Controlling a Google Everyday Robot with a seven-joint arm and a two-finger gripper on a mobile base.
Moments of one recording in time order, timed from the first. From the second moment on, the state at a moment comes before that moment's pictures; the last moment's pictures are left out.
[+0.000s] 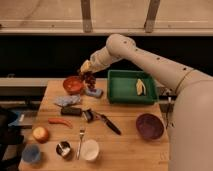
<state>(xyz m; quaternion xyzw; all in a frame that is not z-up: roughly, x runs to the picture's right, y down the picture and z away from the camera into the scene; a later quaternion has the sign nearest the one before) -0.084 -0.106 0.754 -0.35 -0.16 0.64 0.67</state>
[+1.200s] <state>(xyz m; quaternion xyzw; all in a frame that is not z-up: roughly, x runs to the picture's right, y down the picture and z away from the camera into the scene) -0.211 -0.127 0.823 -0.39 -0.25 0.58 0.67</state>
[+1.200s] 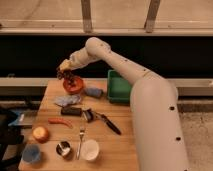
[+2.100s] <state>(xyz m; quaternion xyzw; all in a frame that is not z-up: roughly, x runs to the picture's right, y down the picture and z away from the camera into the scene) -0.221 -0.153 0.844 -0.37 -0.27 0.59 0.67</state>
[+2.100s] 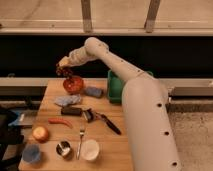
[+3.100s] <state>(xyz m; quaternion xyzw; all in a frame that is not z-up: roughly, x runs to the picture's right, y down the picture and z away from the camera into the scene) -0.221 -0.153 0.844 -0.37 -0.27 0.59 0.67</state>
